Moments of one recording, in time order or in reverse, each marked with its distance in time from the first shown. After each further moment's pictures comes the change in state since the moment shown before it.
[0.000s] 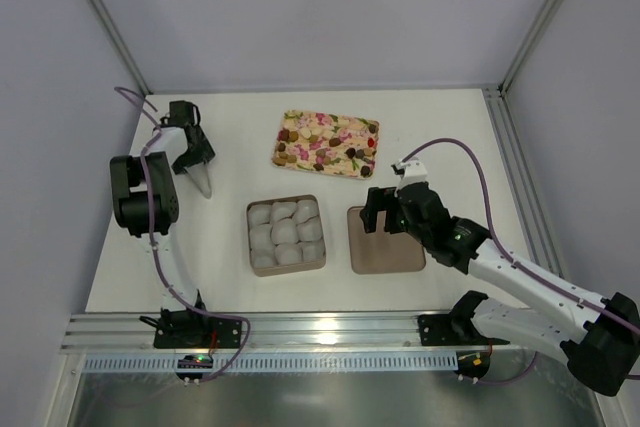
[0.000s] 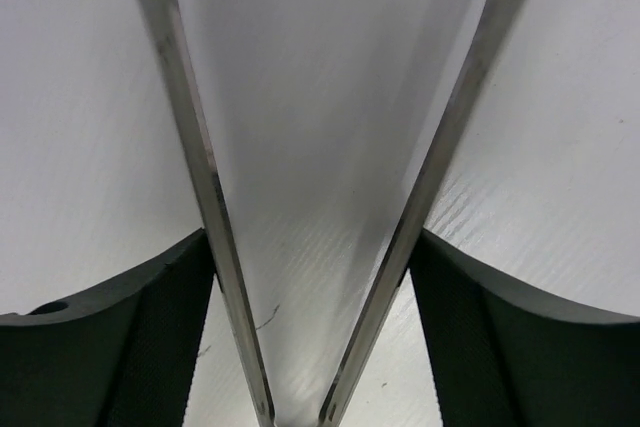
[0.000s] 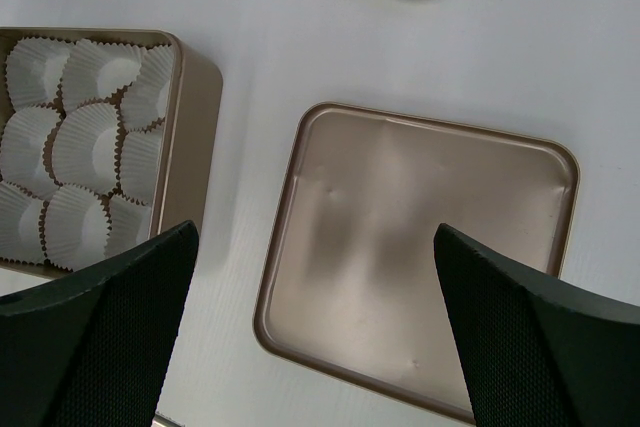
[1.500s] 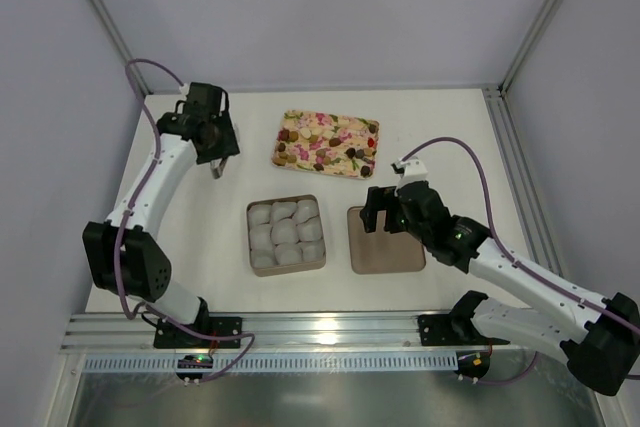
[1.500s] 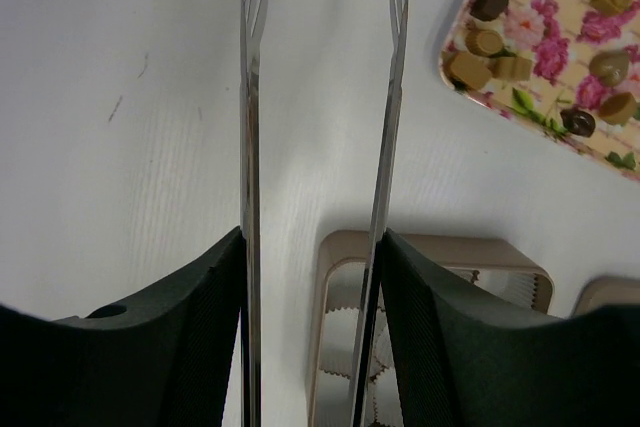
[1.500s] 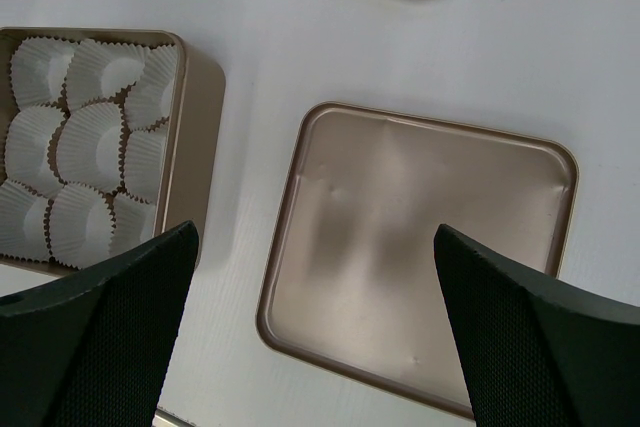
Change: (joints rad) left arm -0.296 -0.514 0.004 -0.411 0.033 -0.021; right arm 0.000 0.005 0.018 -0.021 -0.005 0.001
